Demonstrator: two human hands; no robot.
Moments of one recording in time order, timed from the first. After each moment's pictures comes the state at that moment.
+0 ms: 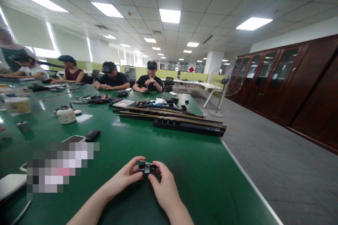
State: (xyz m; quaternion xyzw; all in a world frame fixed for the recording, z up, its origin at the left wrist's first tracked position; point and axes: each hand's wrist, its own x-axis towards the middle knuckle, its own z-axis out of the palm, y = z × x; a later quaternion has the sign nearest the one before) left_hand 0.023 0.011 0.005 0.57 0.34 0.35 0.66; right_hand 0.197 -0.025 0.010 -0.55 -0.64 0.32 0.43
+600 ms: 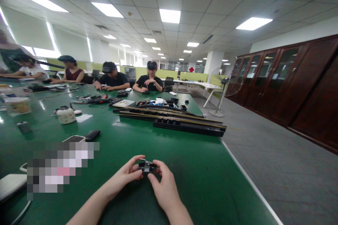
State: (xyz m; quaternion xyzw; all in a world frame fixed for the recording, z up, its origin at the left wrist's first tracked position) left_hand 0.024 0.008 0.013 0.54 0.35 0.37 0.67; right_hand 0.196 -0.025 0.009 -0.54 -0.64 0.32 0.45
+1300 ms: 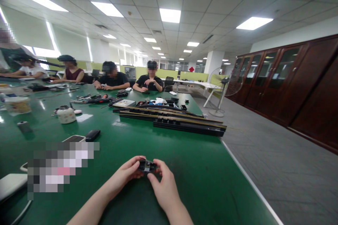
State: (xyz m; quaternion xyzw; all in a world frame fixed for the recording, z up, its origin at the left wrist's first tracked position) left_hand 0.025 0.017 0.001 0.49 0.37 0.40 0.68; right_hand 0.194 -0.026 0.011 -0.54 -0.63 0.32 0.46
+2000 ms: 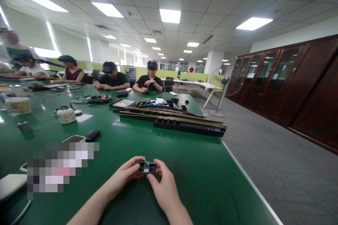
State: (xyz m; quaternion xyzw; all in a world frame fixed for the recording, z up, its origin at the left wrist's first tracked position) left_hand 0.023 0.016 0.004 0.50 0.38 0.41 0.67; right_hand 0.195 -0.024 0.006 -0.54 -0.63 0.32 0.46
